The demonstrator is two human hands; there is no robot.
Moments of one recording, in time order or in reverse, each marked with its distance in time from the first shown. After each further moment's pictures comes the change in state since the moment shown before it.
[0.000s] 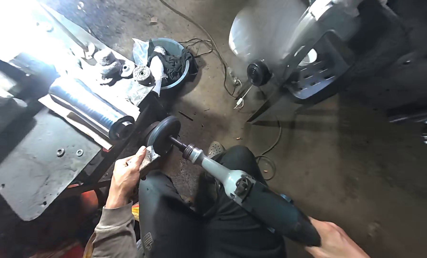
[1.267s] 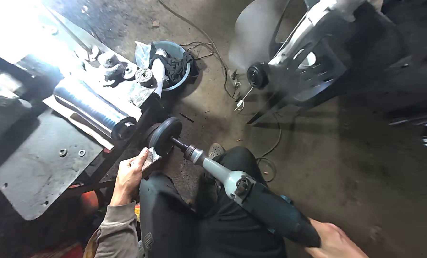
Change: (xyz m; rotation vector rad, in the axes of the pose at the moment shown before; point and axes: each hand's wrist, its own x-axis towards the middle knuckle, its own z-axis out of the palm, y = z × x) left_hand 0.004 -0.014 0.005 -0.083 -0.017 -0.022; right_hand -0.001 0.004 0.002 -0.001 0.017 -0.013
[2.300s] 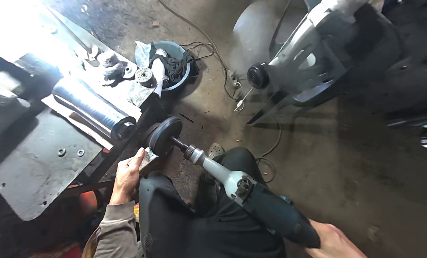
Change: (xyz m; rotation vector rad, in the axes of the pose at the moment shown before) left_hand 0.005 -0.011 -0.001 -0.084 0.013 0.015; right_hand 0.000 -0.003 -0.001 0.002 -0.016 0.038
